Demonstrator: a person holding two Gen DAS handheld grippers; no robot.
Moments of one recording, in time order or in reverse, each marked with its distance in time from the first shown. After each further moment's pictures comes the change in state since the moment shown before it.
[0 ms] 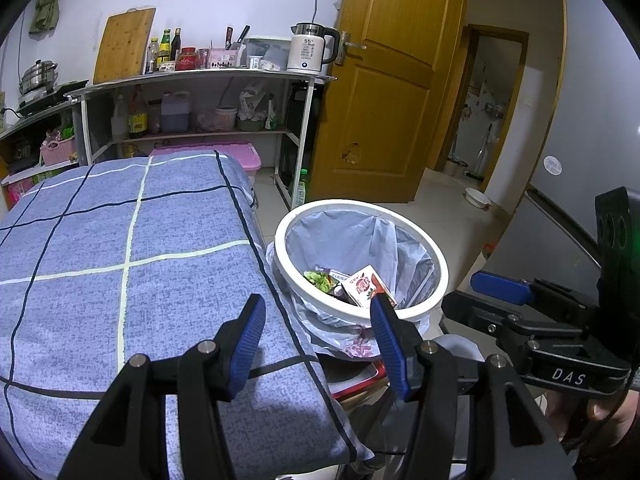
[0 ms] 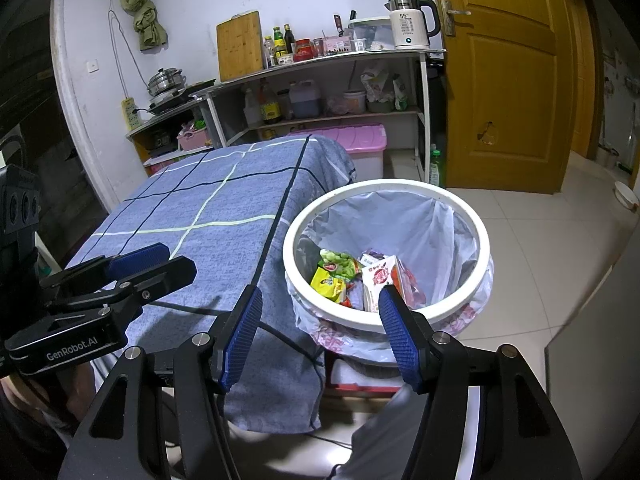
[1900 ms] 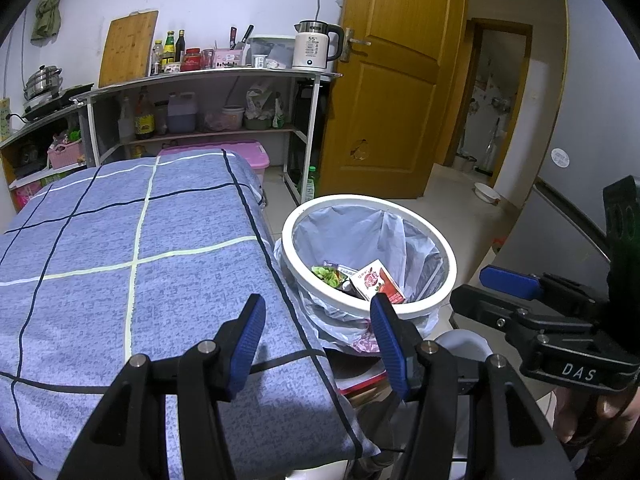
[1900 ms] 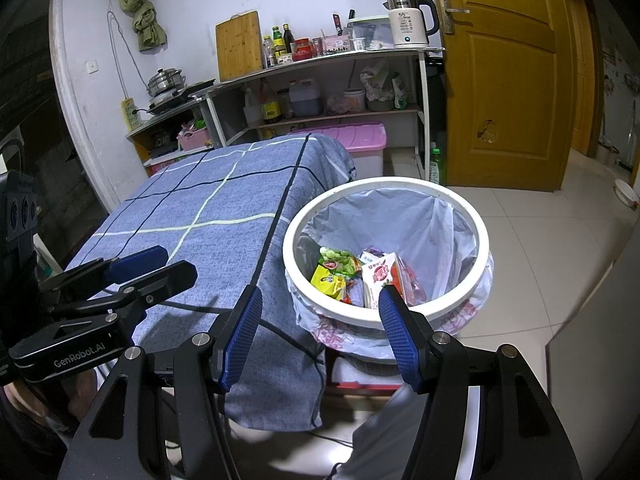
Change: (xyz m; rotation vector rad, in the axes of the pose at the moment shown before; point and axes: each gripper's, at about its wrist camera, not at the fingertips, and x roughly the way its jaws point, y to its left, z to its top) left arm -0.006 0.002 -0.007 0.009 0.005 0.033; right arm 0.000 0.001 -0.001 0.003 0.003 0.002
